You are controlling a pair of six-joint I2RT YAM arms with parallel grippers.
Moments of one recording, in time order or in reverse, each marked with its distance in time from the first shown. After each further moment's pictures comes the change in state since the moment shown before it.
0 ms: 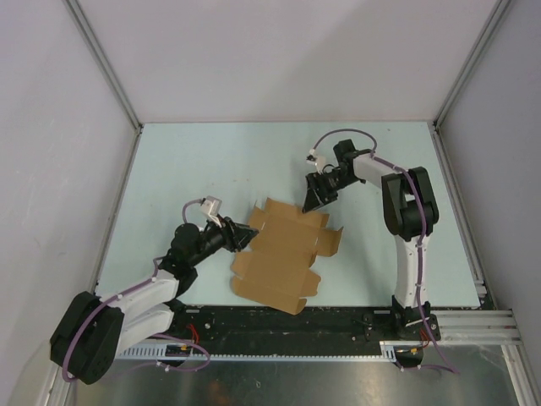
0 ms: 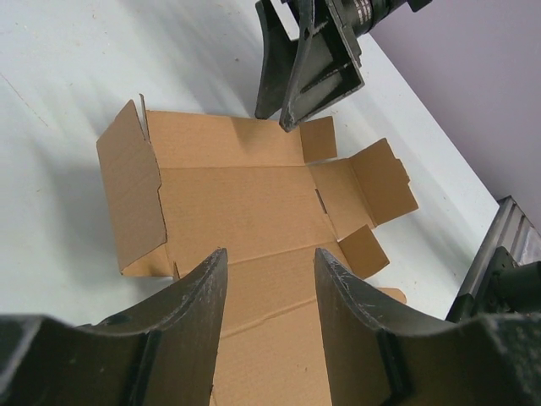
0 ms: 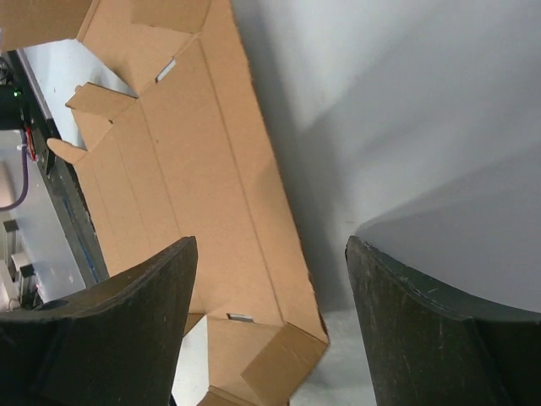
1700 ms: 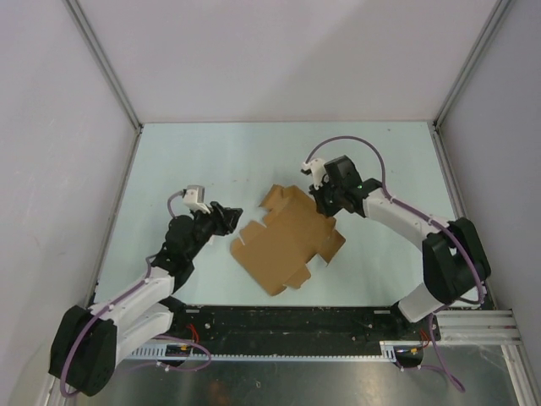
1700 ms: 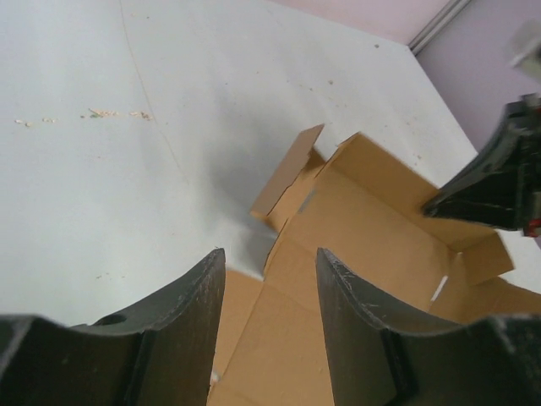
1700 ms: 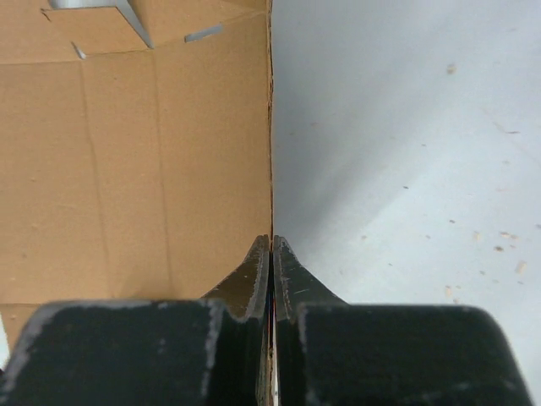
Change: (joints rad) left arm 0.058 -0.102 0.080 -0.156 -0.282 0.012; right arm 0.257 -0.584 -0.464 0.298 0.711 0.127
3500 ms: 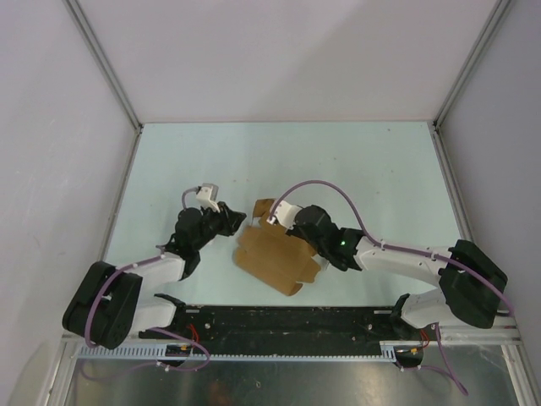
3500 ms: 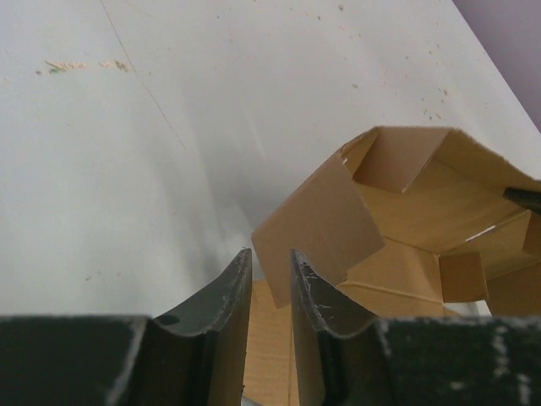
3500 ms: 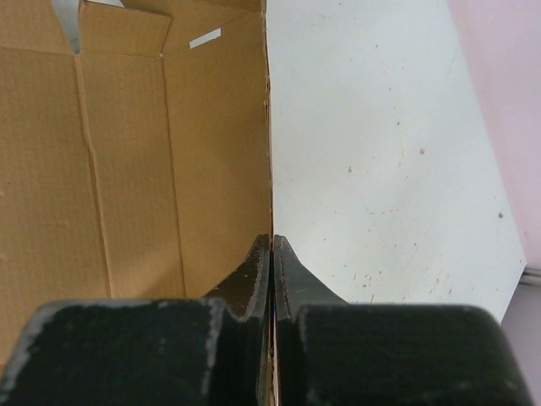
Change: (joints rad) left arm 0.053 0.331 0.036 0.168 0.160 0.088; right arm 0.448 -0.203 -0.306 0.421 0.608 -0.317
